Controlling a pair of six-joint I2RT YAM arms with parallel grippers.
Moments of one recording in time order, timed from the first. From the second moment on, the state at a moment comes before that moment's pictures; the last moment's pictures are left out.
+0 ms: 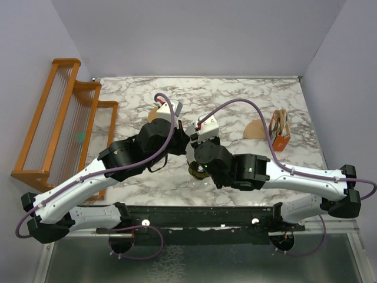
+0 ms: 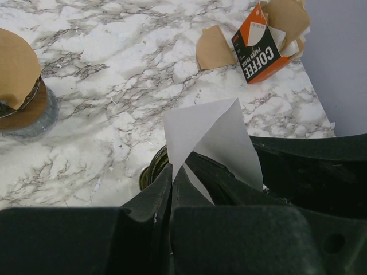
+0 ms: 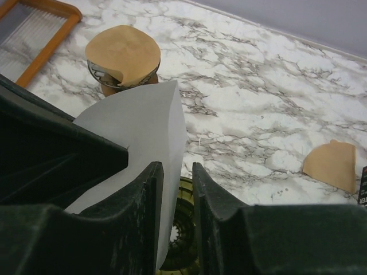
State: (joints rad) left arm -1.05 1.08 1.31 -0.69 -0.39 -0.58; right arm 1.36 1.34 1.32 -0.42 0.98 0.28
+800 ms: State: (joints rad) left arm -1.05 1.11 1.35 -0.84 -0.25 -0.57; right arm 1.36 1.34 1.51 -0.85 0.83 0.54
